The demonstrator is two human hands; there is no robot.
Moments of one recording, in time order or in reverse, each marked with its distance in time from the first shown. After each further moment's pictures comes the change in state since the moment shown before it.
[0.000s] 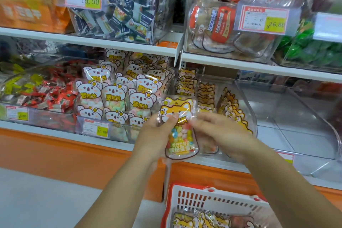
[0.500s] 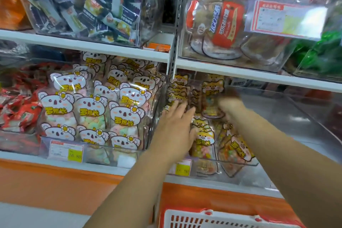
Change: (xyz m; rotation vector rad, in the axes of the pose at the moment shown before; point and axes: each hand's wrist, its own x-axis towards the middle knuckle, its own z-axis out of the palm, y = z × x) left_hand 0.090 -0.008 0.047 1.176 -0.222 0.614; right_hand 0.158 0.002 -0.084 -0.251 0.718 0.108
